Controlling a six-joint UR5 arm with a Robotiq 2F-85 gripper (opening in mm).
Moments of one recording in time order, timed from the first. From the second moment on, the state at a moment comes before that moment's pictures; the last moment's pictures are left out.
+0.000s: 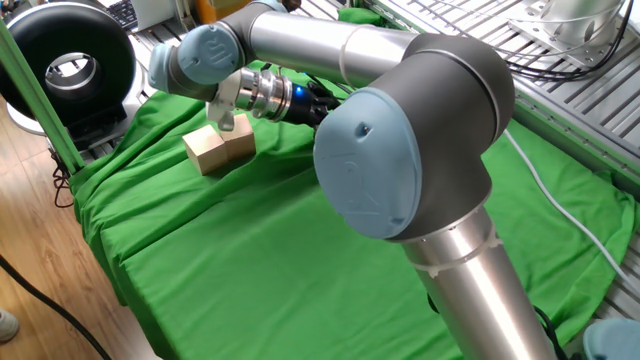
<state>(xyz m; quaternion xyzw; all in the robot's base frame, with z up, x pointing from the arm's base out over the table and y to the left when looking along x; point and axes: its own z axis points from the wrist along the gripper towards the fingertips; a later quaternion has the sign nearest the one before) 0.590 -0.101 0.029 0.41 -0.75 0.29 0.43</state>
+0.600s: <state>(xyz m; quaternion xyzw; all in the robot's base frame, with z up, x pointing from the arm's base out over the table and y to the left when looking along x) 0.584 -0.104 0.027 0.39 -0.76 0.29 0.43</state>
